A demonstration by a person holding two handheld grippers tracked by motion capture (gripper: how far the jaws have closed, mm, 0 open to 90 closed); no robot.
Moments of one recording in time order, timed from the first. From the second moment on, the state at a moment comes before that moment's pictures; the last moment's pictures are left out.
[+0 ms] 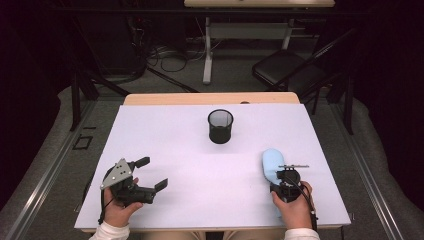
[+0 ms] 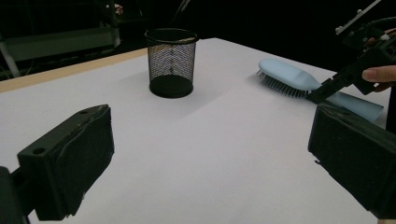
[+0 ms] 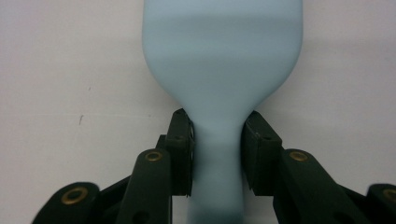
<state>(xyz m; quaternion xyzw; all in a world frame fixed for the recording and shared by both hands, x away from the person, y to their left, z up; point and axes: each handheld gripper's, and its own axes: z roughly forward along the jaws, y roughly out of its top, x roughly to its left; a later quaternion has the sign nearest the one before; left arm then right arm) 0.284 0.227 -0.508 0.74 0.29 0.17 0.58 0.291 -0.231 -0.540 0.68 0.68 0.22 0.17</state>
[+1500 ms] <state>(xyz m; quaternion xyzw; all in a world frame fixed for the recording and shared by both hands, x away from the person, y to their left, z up) 0.285 0.228 -0.509 0.74 0.30 0.17 0.58 0.280 -0.233 -0.537 0.64 0.69 0.27 0.19</state>
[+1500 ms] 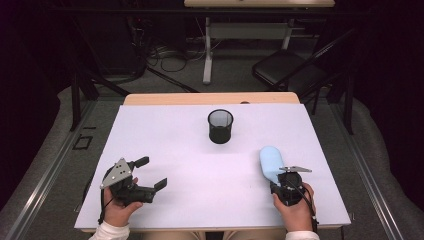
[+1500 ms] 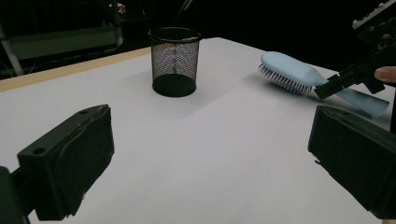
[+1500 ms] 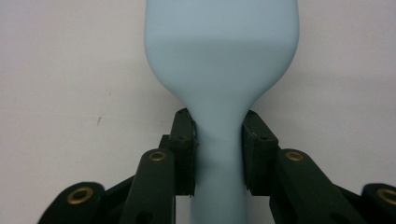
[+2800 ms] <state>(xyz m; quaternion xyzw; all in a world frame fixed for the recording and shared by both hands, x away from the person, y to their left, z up) 0.281 0.232 -0.510 0.74 0.31 0.18 0.57 0.280 -0.207 -0.508 0.55 0.71 0.38 0.22</state>
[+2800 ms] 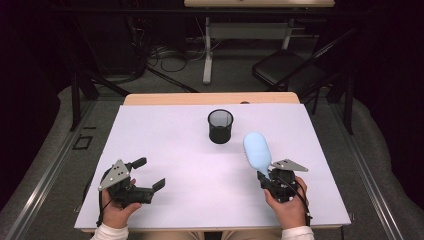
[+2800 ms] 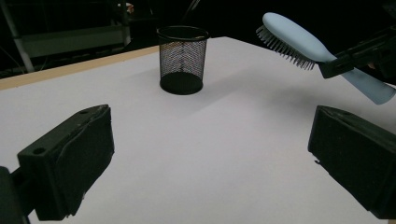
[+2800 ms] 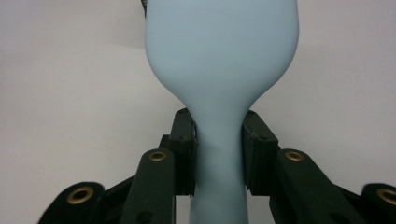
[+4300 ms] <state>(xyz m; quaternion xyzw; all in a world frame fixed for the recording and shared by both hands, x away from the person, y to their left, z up) 0.284 0.233 -0.519 0.73 0.35 0.18 0.56 0.334 -0.150 -0.463 0.43 0.76 0.45 0.21</state>
